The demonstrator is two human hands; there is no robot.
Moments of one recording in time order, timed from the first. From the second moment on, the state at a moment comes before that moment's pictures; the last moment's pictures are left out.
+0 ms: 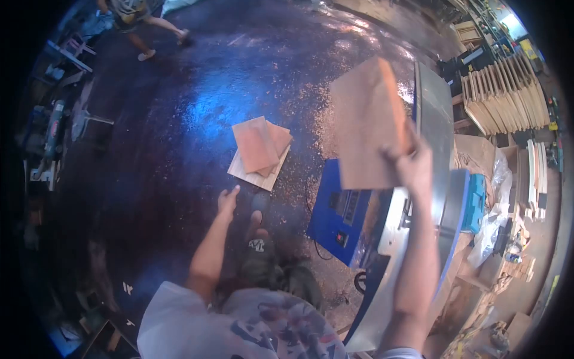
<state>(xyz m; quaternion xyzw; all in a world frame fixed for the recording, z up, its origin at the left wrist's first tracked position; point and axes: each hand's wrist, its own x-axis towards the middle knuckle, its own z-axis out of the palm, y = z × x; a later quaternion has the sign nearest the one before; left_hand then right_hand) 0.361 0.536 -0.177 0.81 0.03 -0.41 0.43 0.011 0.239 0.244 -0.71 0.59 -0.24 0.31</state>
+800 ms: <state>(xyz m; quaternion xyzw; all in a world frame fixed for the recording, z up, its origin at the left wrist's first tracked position) 0.498 0.446 -0.215 0.79 0.08 -0.51 0.34 0.137 0.352 -0.107 -0.04 0.68 -0.28 0.68</state>
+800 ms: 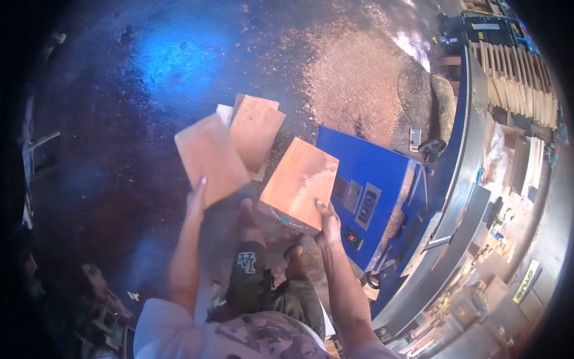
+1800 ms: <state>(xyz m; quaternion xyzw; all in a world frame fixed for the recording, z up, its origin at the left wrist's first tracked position) 0.322 0.589 0.058 0.62 -0.30 -0.57 0.46 0.092 0.484 0.113 -0.56 0.57 -0.29 0.52</state>
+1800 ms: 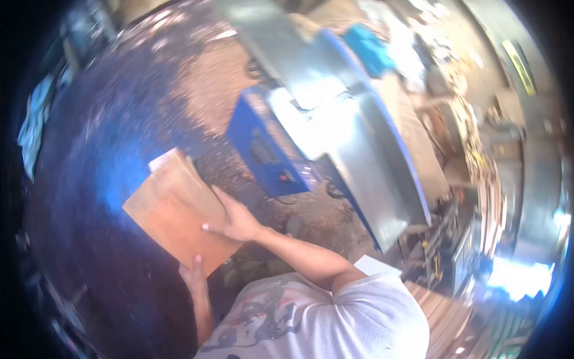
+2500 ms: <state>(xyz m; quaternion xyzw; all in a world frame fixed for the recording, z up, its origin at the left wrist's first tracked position) -0.091 0.655 0.128 0.42 -0.56 -0.68 0.21 -0.287 0.718 0.165 -0.54 0.82 -0.08 -0.17</state>
